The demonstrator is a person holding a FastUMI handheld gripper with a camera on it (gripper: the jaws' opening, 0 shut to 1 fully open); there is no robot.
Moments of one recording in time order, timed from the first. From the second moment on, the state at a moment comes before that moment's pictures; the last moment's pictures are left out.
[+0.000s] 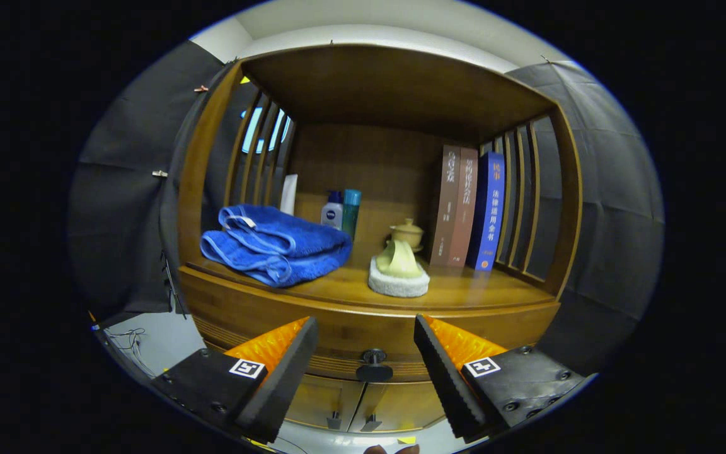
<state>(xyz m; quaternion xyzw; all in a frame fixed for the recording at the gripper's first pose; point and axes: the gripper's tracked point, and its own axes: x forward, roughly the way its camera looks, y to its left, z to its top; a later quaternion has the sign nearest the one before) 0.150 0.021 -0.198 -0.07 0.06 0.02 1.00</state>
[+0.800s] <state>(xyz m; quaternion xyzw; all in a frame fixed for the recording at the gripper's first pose) 0.024 0.030 -0.031 -0.01 0.02 0.02 1.00</state>
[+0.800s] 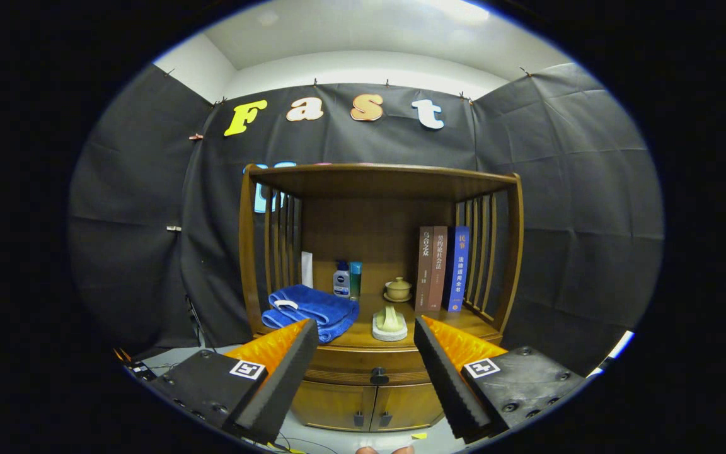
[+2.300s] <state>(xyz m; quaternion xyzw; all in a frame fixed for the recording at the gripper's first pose) -0.016 0.022 -0.001 -0.01 0.01 0.03 1.00</state>
